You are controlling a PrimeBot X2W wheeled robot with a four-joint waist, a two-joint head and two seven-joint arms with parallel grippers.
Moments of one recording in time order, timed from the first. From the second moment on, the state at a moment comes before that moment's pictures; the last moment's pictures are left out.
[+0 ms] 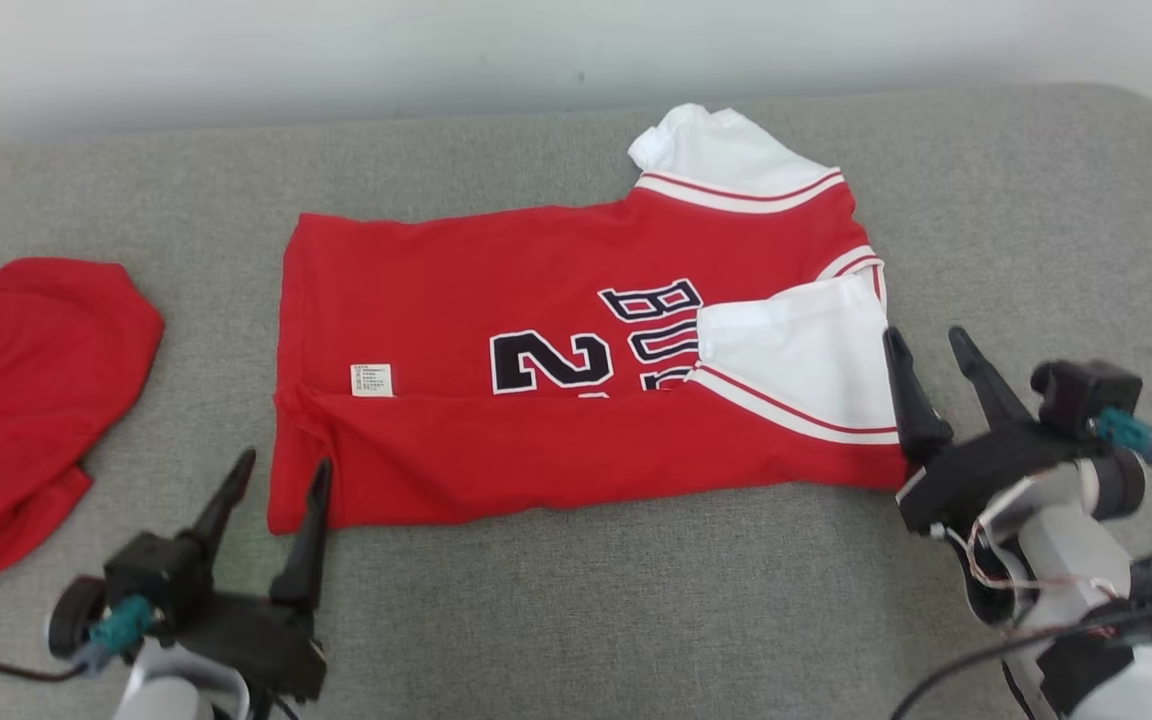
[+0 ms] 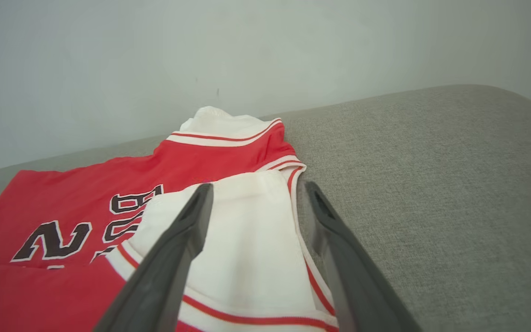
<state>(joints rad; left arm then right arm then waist) -0.41 0.27 -0.30 0.32 -0.35 0.00 -0.26 -0.63 -0.32 0.47 0.68 0.60 0.13 -0.26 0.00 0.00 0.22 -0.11</state>
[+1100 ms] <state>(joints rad) -0.35 0.18 -0.21 0.44 -0.17 0.03 -0.26 -0.43 -0.28 0.34 0.64 0.33 0.13 -0.20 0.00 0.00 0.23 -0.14</state>
